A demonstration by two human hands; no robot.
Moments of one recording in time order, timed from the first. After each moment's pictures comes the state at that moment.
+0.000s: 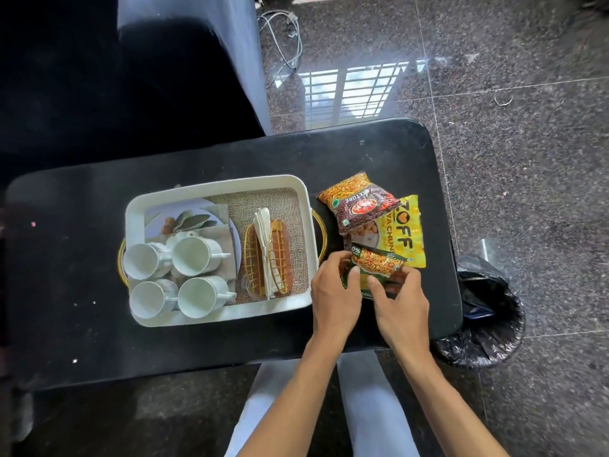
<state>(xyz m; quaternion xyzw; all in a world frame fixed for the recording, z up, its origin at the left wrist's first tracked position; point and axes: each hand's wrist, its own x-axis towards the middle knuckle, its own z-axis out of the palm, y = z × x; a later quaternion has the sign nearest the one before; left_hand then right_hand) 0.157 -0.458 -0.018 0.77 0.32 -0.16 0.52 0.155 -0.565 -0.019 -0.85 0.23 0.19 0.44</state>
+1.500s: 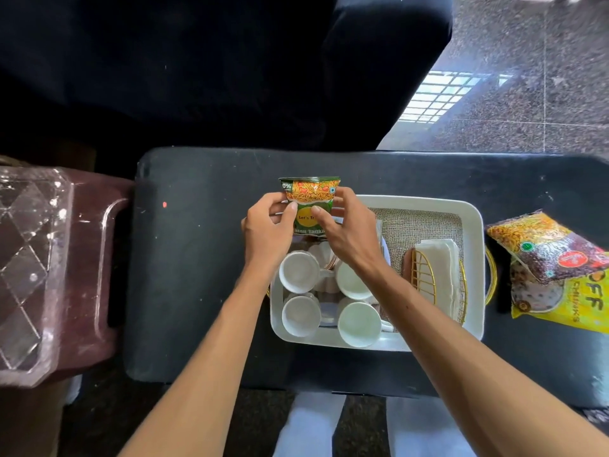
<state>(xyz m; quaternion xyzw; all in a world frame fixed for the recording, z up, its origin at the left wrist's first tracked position) 0.177 -0.072 -0.041 0.75 0.42 -0.01 0.52 0.231 -0.197 -0.041 -0.85 -0.02 0.24 0.46</state>
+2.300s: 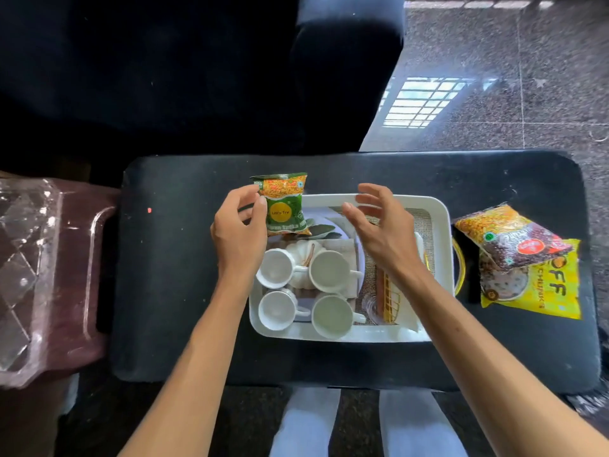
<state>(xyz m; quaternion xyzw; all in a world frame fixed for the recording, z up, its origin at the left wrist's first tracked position) 0.170 -0.098 0.008 0.74 0.43 0.07 0.51 0.245 -0.285 -0.004 -0.85 0.00 0.21 0.48</state>
